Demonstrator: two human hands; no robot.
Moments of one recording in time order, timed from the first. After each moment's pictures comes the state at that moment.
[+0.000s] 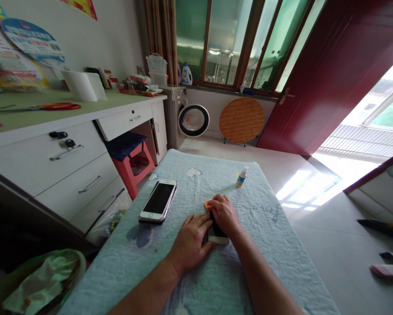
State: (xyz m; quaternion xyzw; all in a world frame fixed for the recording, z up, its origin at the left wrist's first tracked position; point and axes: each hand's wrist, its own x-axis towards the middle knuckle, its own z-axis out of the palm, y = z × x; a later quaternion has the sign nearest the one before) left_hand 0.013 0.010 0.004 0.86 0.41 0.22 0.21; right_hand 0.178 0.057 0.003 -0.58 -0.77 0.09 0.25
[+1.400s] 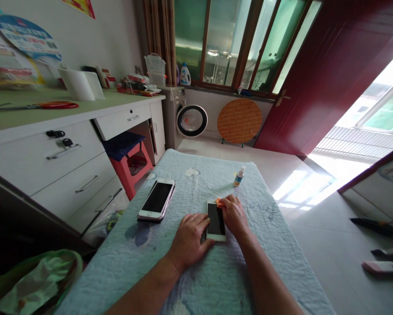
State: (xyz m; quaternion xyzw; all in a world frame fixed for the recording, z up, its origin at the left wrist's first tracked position) left_hand 0.015 0.010 0.000 0.85 0.42 0.24 0.19; right_hand 0.208 0.045 0.000 -0.65 -0.72 0.05 0.25
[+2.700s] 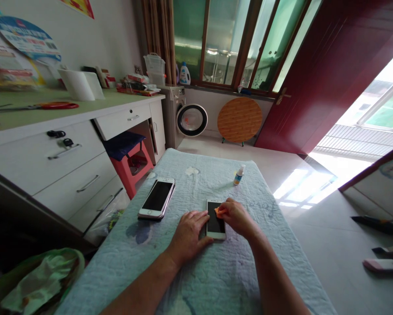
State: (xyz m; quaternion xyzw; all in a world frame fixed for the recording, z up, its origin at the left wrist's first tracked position) left_hand 0.010 0.015 -0.007 0.86 0.41 0.24 0.20; right_hand 0.216 0.034 0.027 -0.61 -0.74 0.19 0.19
